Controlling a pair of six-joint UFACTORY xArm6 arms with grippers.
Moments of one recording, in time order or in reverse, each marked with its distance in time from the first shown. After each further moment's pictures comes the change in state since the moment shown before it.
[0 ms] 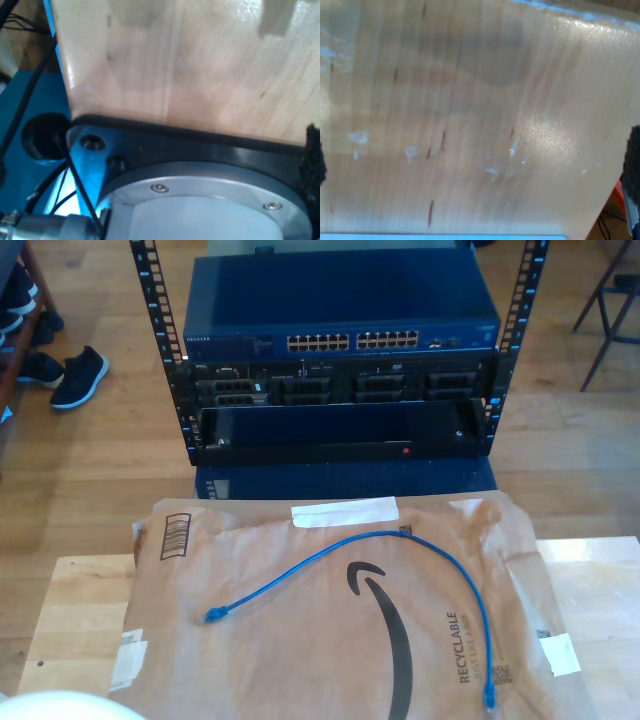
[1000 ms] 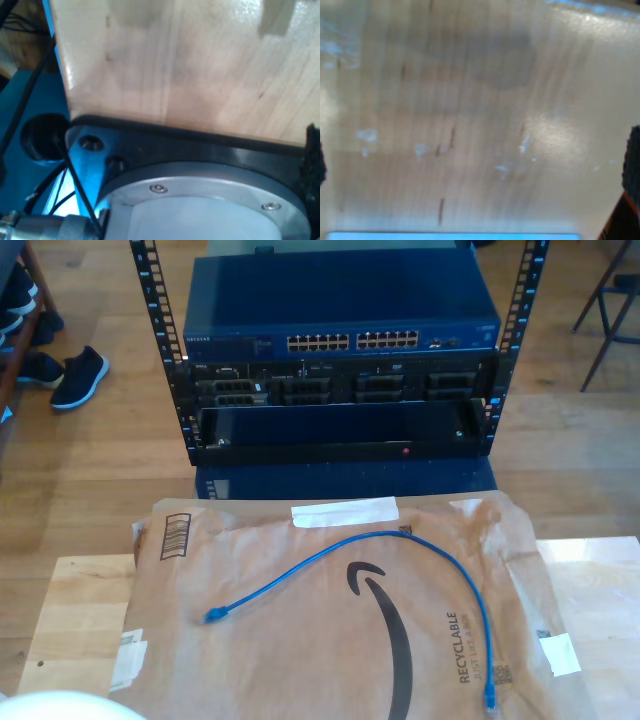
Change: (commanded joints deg) left arm 0.0 0.0 0.0 -0.1 0.0 0.0; right arm -0.3 -0.1 0.4 3.1 -0.2 -0.1
